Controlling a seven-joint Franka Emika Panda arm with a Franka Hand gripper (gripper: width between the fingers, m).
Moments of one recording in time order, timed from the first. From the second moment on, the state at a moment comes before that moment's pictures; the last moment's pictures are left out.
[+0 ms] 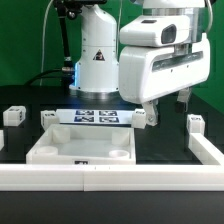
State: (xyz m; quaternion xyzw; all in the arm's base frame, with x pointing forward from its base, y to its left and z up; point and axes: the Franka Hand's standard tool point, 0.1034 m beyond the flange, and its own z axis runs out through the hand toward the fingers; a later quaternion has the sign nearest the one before) arm 0.574 0.080 0.078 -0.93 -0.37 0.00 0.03
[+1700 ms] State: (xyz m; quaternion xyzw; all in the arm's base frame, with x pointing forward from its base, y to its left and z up) arm 0.525 0.027 0.060 -0.82 -0.57 0.03 0.00
